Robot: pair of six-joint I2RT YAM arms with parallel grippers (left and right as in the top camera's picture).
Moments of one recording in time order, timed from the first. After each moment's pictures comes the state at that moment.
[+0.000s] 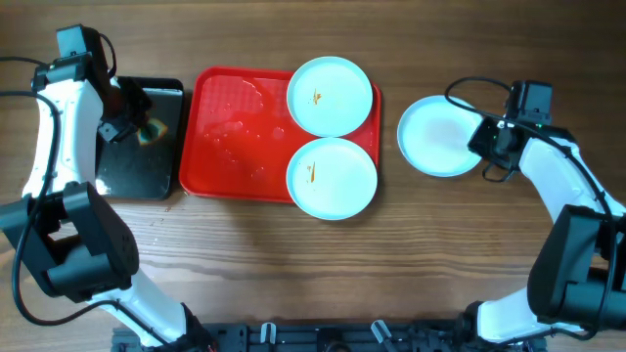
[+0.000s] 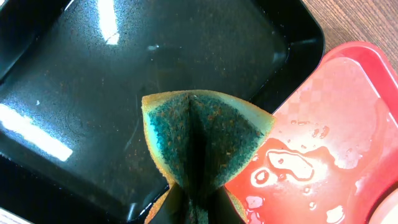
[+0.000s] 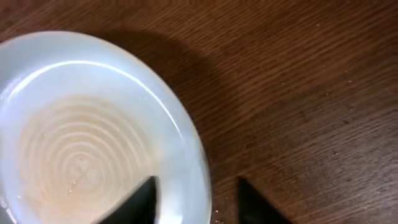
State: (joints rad) left arm 0.26 1.90 1.59 -1.01 0.06 -0.45; right arm -0.19 1.70 1.01 -0.47 0.04 0.34
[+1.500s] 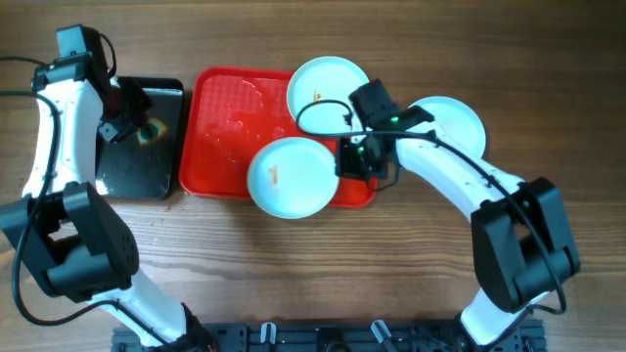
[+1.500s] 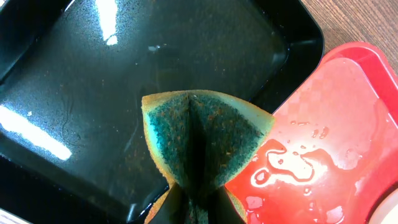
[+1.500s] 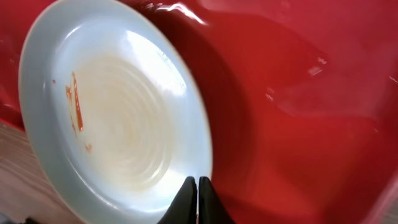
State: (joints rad) left arm 0.26 1.90 1.59 -1.01 0.06 -0.45; right arm 0.47 1.85 1.23 -0.69 -0.35 0.52
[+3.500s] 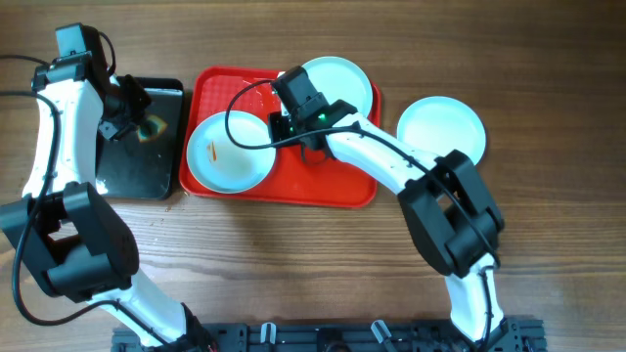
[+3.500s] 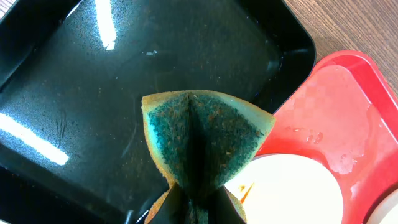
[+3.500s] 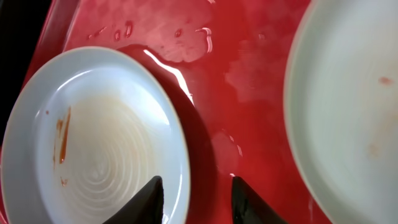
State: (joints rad) left arm 0.25 1.90 1.59 -0.98 0.06 -0.45; right arm 0.67 2.16 1.56 -0.38 -0.12 0.41
